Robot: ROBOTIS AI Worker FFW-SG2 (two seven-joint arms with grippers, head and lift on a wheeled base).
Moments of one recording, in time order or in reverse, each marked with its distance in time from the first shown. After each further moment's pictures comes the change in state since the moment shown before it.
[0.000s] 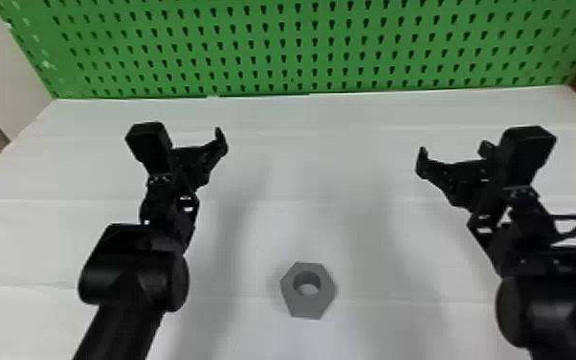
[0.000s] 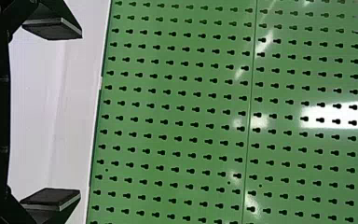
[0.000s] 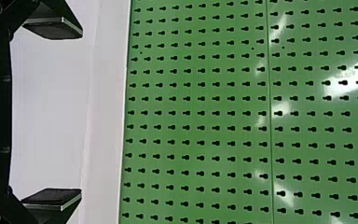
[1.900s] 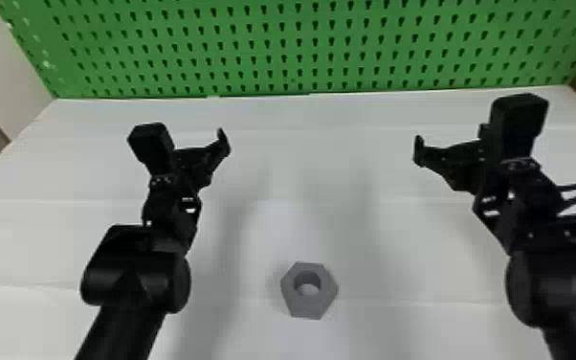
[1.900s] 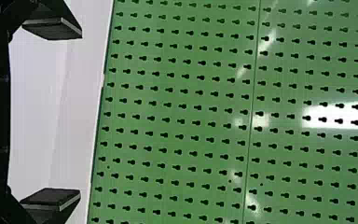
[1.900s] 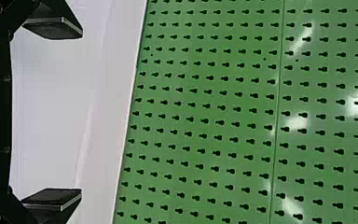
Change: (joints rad) left arm 0.002 -0.001 -0.009 0.000 0.012 0.000 0.000; right arm -0.026 -0.026 0.047 -0.177 0.077 0.276 0.002
